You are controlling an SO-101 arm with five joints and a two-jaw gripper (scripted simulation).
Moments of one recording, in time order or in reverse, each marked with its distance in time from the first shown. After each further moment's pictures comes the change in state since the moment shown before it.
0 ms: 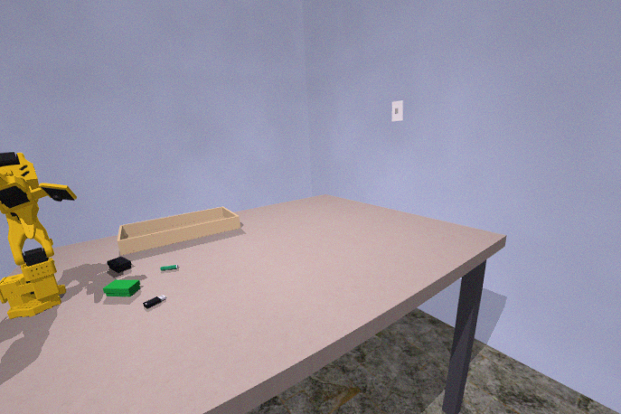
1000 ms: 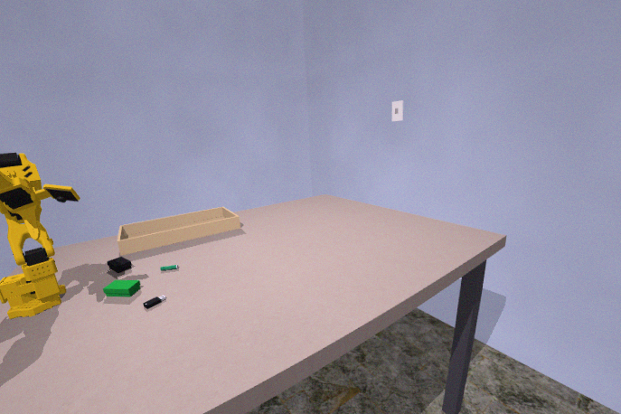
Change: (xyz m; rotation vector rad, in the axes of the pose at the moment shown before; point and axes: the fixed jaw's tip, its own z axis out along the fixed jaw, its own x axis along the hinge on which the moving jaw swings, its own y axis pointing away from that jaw) arm -0.004 0.004 0.002 -0.026 -0.014 -0.025
